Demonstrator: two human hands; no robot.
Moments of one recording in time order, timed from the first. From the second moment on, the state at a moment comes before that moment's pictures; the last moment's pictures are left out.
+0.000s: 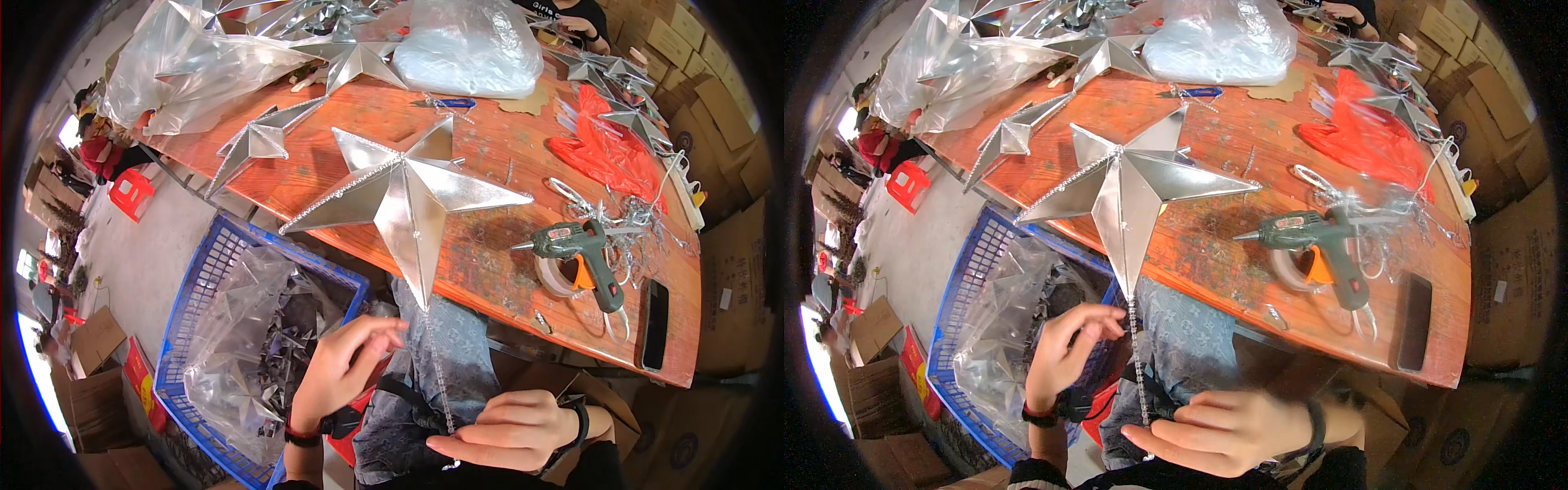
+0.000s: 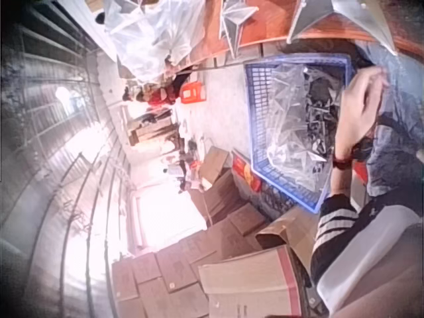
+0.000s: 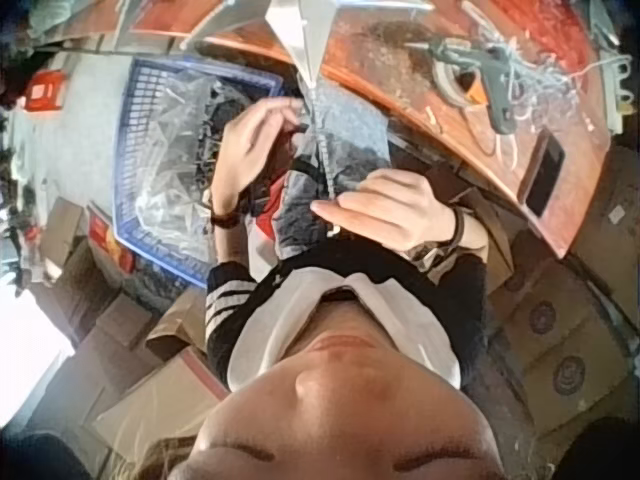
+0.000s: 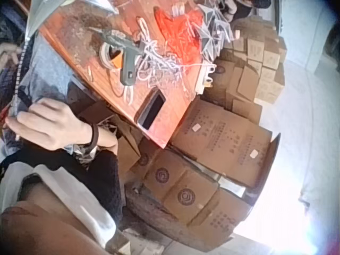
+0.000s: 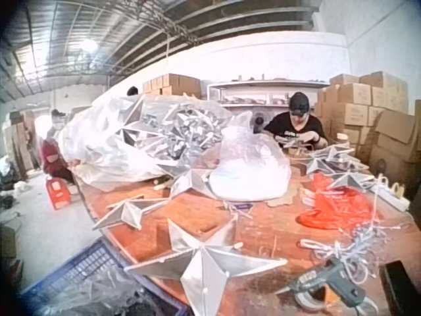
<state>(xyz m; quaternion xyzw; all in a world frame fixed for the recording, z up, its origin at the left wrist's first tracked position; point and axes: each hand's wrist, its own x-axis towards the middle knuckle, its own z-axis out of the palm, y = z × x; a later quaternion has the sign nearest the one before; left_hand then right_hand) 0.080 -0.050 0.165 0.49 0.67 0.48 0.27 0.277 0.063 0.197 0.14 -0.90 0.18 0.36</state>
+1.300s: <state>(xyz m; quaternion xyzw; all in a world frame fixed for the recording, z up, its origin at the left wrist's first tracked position) 0.059 0.014 0.131 0.24 0.35 0.62 0.66 0.182 0.166 0.313 -0.13 -0.90 0.35 0.23</state>
